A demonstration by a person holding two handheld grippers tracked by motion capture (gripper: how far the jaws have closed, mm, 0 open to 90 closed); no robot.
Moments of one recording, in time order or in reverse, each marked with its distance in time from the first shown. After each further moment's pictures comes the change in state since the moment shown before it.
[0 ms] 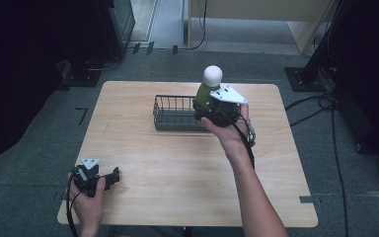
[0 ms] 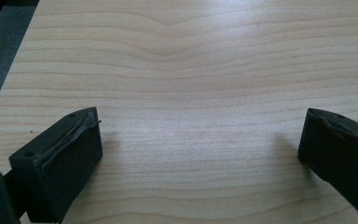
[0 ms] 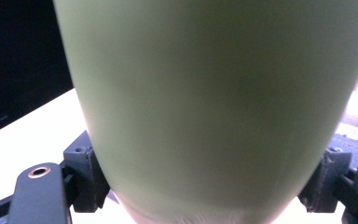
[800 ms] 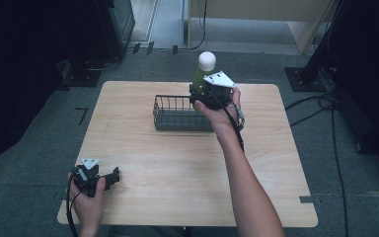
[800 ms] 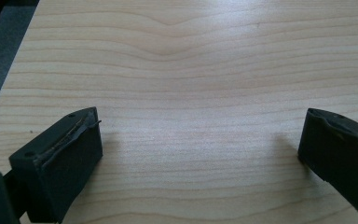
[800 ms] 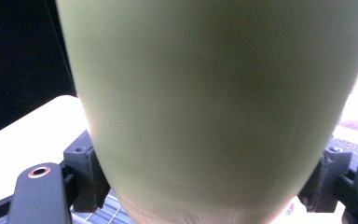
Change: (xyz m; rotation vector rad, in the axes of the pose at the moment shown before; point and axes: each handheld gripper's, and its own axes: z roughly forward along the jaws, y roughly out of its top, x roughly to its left) left arm 0.000 0.000 0.000 0.001 0.000 0.002; right arm -0.009 0.010 0.058 -0.013 -0.060 0.022
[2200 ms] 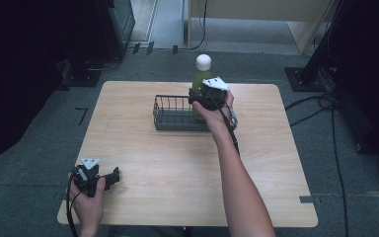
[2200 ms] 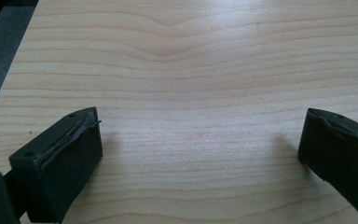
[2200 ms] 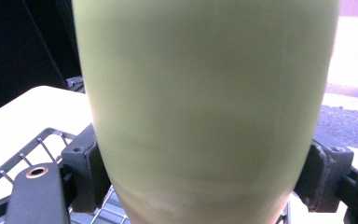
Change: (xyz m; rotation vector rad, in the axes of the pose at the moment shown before) left arm 0.000 0.000 0.000 0.000 -0.002 0.001; right arm -0.012 -0.041 0.055 0.055 -0.019 0.102
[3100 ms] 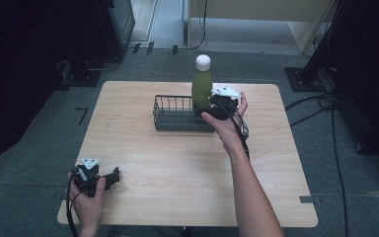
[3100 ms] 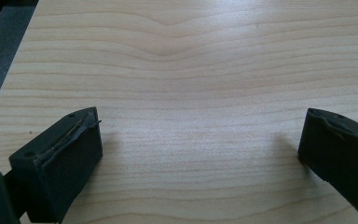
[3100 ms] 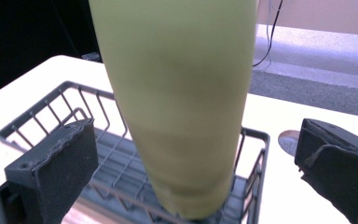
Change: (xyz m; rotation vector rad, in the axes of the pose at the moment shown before) left arm 0.000 0.000 0.000 0.000 0.000 0.000; right arm -0.018 -0.017 -0.037 0.093 0.062 -0.010
